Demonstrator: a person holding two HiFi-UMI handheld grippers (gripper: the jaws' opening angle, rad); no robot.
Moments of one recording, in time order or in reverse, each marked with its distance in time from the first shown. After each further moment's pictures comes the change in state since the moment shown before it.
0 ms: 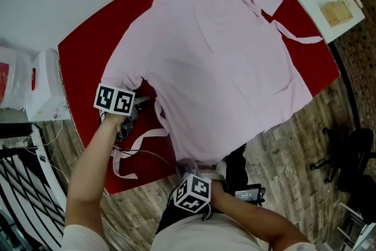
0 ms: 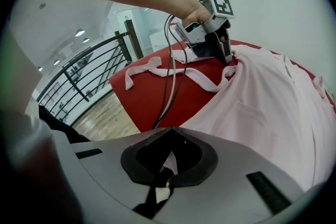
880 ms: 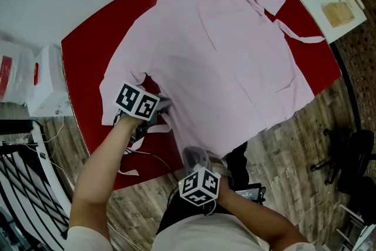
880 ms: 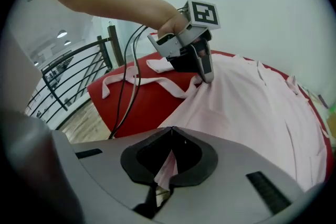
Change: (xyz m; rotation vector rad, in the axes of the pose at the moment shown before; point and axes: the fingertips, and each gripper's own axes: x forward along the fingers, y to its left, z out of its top) left arm 0.027 -0.067 -0.013 0.175 0.107 -0.082; right arm -0.017 -0.049 0.007 0.090 -0.085 -0.198
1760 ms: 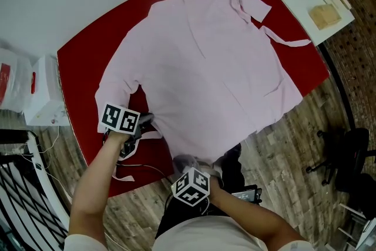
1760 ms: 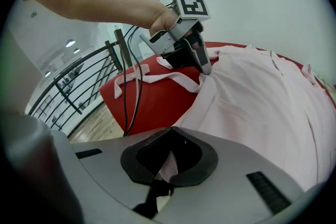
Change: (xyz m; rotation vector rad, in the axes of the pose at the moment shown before) left arm -0.016 0.026 -0.040 -0.132 -0.052 0.057; right arm 0.014 0.029 -0.008 0.024 0.019 0.143
